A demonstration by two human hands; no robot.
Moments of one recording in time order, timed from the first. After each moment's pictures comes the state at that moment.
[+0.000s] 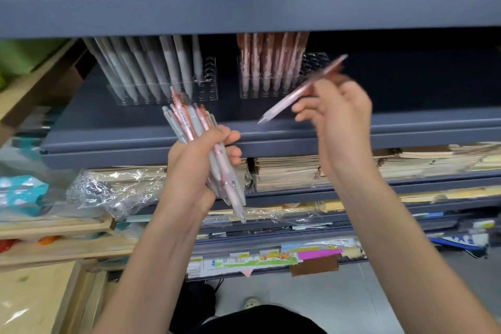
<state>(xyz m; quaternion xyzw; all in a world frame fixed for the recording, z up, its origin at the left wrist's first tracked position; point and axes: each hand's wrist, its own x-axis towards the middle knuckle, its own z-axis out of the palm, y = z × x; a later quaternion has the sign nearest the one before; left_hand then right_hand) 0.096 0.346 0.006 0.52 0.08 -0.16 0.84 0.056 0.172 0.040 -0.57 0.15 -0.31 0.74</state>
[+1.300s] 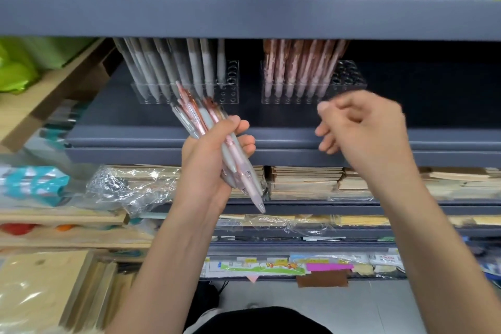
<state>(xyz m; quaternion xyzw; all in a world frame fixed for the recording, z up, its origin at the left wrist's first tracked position) 0.110 0.348 0.005 0.49 0.08 -0.13 0.86 0.051 0.159 0.039 -0.83 0.14 -0.25 0.49</state>
